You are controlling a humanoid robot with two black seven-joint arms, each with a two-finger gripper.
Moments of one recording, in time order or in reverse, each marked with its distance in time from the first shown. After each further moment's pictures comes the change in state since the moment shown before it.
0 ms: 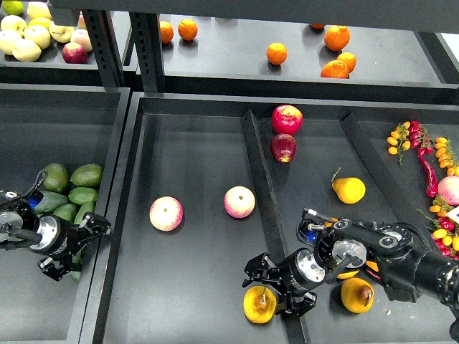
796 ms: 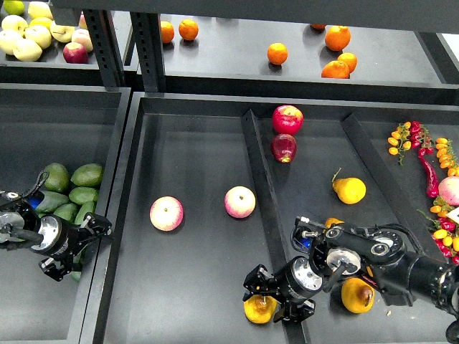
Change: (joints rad) left arm 0.001 -0.006 -0.006 -0.001 0.000 0.000 0.000; right arm -0.007 0.019 -0.065 0.017 -0.066 0.000 0.001
